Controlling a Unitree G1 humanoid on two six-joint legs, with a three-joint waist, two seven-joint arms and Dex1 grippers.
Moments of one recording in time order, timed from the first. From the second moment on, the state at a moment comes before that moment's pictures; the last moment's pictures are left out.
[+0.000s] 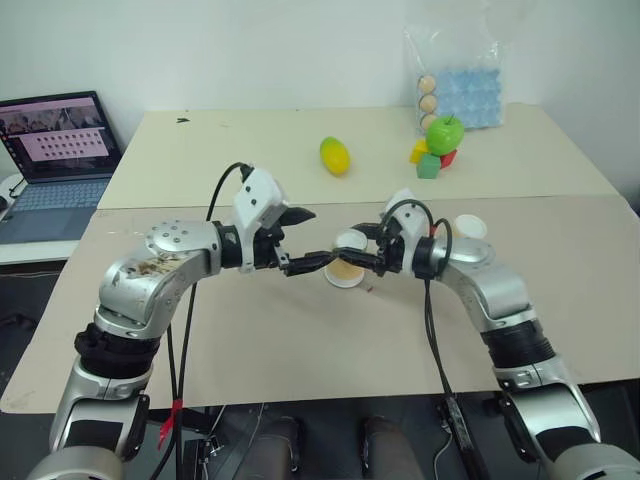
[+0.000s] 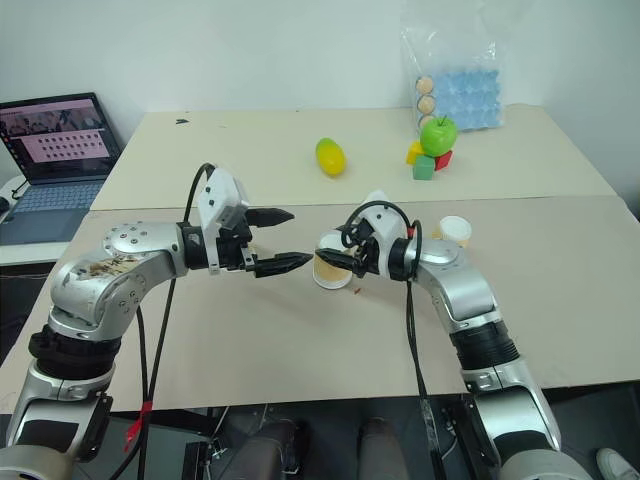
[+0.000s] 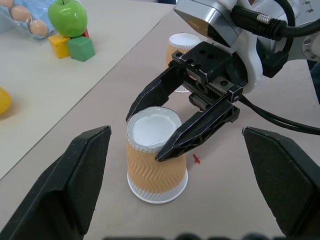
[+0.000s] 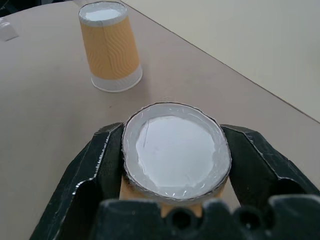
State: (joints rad) left arm -0.64 0.60 -0.10 -0.31 -0.51 0.78 -0.82; right arm -0.65 -0.44 0.18 0.06 0.31 0.51 0.78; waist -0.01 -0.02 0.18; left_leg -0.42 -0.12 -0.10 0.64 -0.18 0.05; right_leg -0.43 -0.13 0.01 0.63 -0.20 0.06
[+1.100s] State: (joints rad) left arm -0.66 0.54 -0.13 -0.24 -0.50 0.73 -0.84; right arm -0.11 -0.65 -0.49 -0.18 0.42 0.59 0.61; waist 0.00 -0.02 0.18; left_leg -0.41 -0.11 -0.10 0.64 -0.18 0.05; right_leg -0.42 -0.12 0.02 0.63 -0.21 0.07
